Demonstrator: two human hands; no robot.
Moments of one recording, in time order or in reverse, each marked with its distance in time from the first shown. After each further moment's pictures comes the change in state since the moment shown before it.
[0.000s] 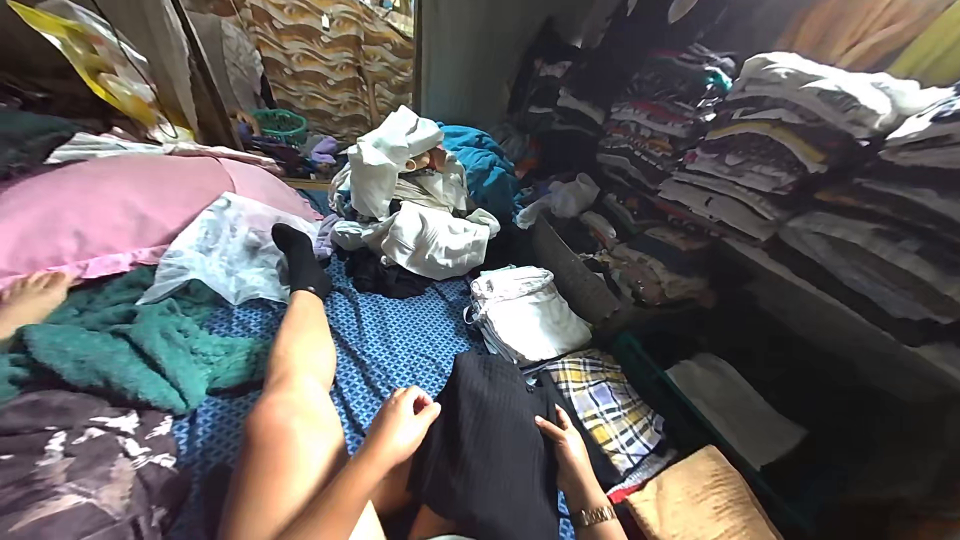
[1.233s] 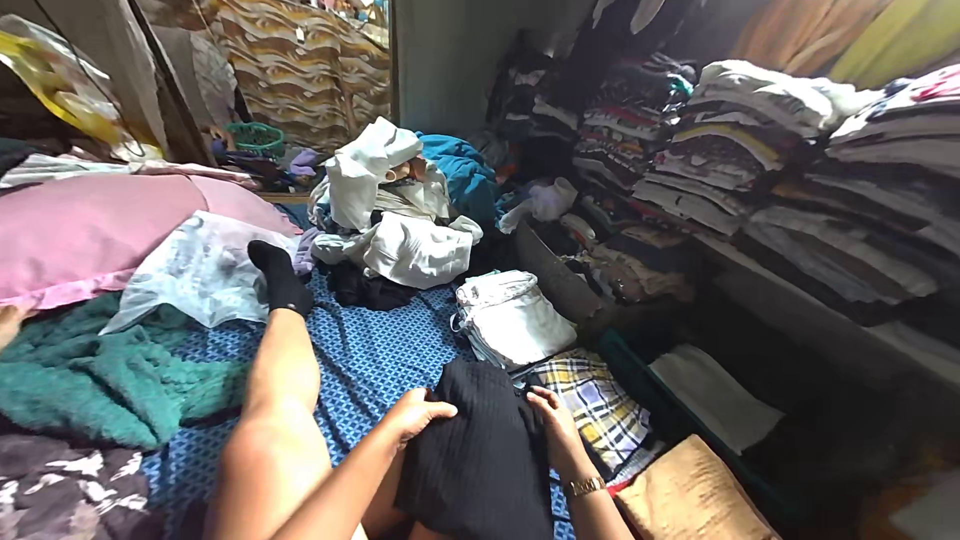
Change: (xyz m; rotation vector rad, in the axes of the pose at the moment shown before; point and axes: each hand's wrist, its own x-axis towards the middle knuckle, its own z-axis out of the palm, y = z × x) left_hand 0.044 0.019 0.018 -0.429 -0.205 -0.180; right_hand 0.029 -0.016 0.003 -0.095 -0.026 -0.145
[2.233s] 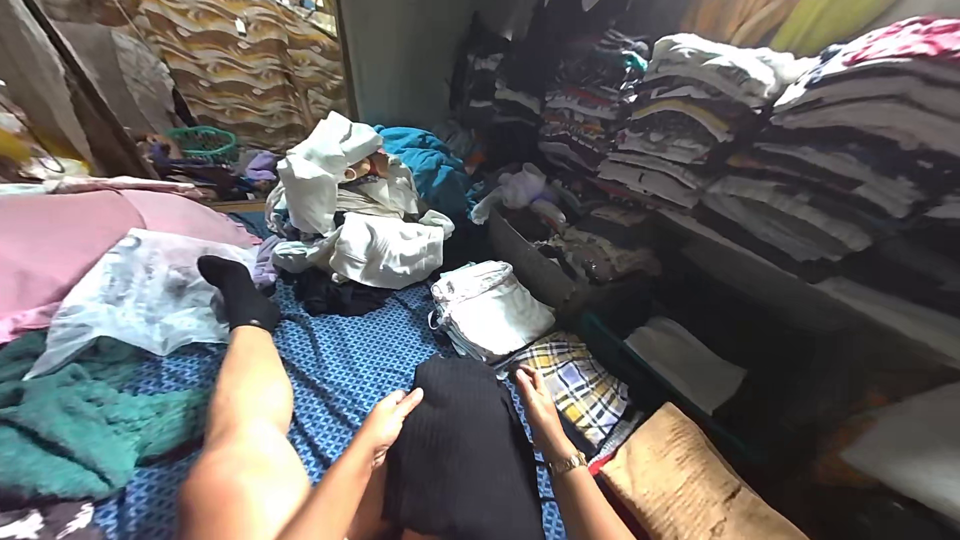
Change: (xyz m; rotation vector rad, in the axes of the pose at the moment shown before) left_hand 0.001 -0.014 0.001 -0.108 0.103 0.083; right_hand 0.008 0.002 0.001 -0.136 0.014 -0.106
